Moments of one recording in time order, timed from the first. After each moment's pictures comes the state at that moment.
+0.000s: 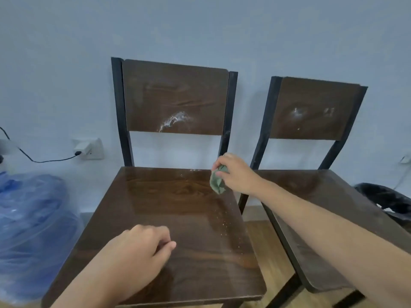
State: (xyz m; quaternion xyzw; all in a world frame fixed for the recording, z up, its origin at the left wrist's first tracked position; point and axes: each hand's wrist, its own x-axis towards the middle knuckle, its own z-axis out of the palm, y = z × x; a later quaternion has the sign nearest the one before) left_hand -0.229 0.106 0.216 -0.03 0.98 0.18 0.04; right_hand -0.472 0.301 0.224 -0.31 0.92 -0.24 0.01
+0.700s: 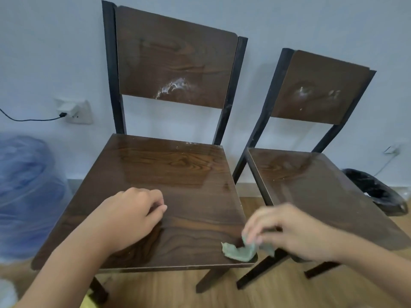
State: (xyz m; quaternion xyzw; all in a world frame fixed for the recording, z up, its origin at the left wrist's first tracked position) left_hand -0.244 0.086 0.195 -0.01 0.98 0.20 0.01; right_hand -0.323 0.420 0.242 -0.39 0.86 -0.23 0.22
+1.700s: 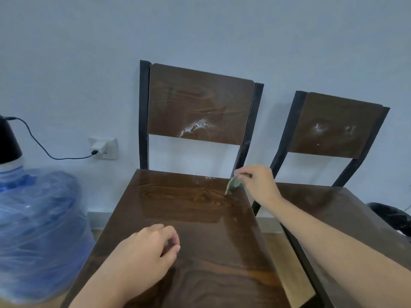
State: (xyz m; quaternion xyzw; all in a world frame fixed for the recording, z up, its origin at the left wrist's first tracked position) left_hand -0.238 0.066 0.192 -0.03 0.97 0.26 0.00; right_hand -0.475 0.291 0.215 -0.18 0.93 -0.30 -0.09
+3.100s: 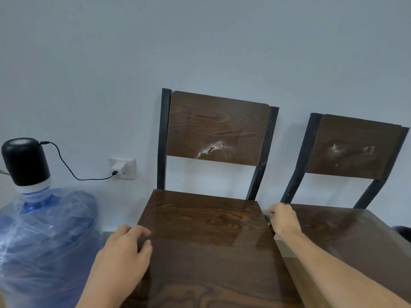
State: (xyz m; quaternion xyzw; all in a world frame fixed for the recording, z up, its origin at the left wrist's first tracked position) left_hand -0.240 -0.002 0.172 -0.24 0.91 0.31 -0.16; right_hand -0.509 0.310 0.153 -0.02 0.98 -0.18 -0.06
